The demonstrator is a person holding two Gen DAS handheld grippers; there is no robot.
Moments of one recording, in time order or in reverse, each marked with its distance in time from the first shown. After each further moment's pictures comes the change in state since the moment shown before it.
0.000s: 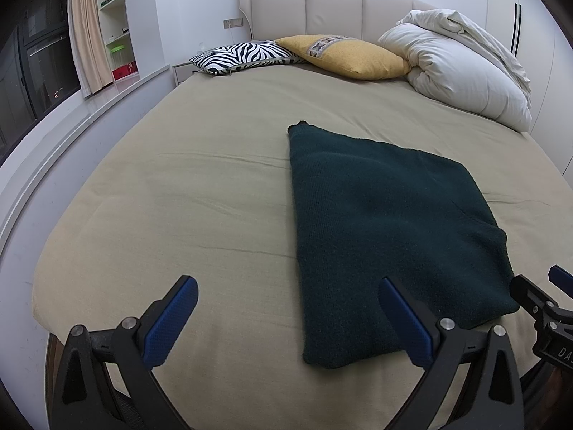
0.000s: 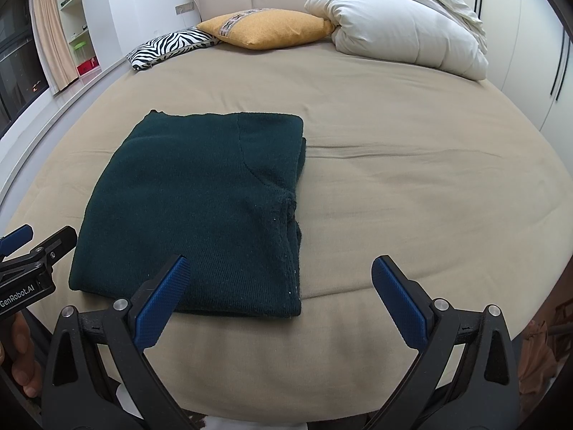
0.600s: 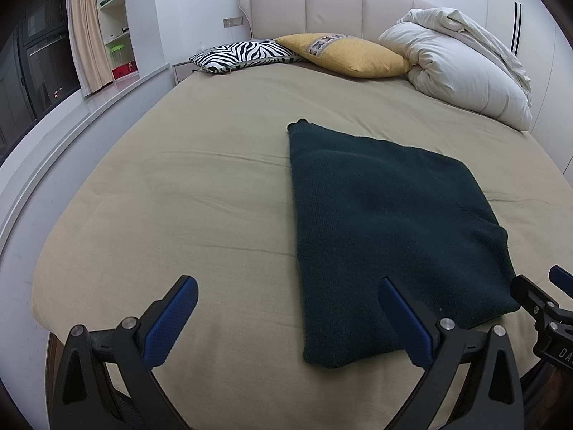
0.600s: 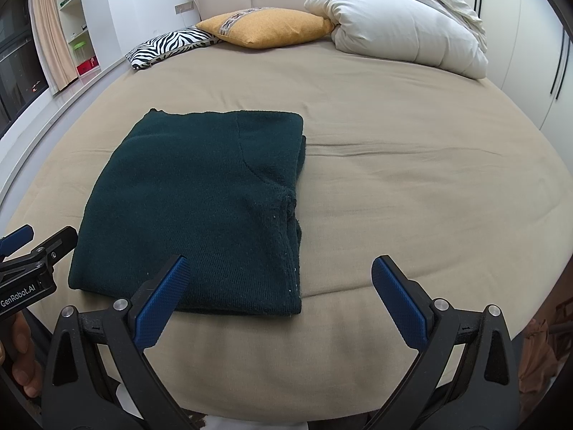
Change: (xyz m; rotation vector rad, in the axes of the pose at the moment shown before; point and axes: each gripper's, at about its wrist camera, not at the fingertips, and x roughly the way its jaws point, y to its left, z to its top) left arm 0.001 0.000 -0.002 -0.002 0.003 0.000; right arm 0.000 0.000 -0.002 0.002 0.001 0.000
